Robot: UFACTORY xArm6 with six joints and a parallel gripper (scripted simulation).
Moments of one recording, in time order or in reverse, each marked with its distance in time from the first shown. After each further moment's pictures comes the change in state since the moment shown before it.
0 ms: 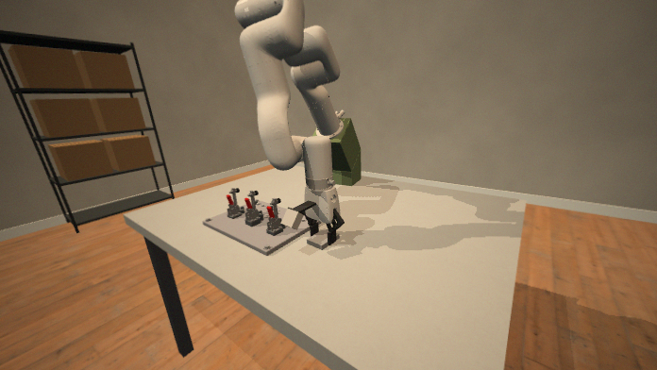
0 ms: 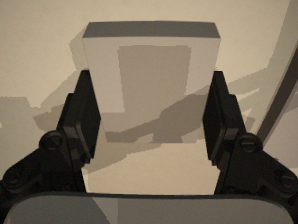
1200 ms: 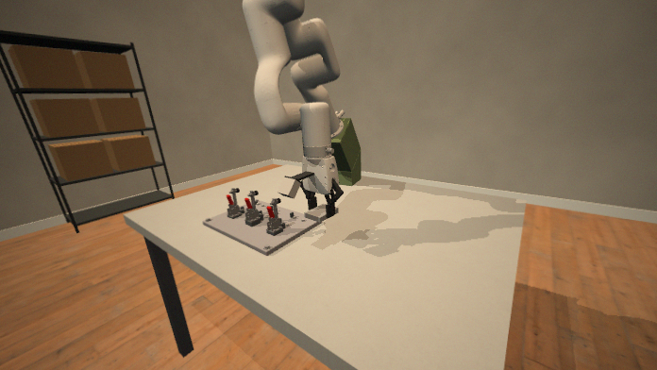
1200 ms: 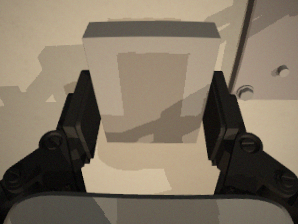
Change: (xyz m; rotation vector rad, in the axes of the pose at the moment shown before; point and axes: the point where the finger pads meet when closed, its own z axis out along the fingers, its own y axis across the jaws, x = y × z) arm 0.000 0.000 -0.085 0.006 0.009 0.001
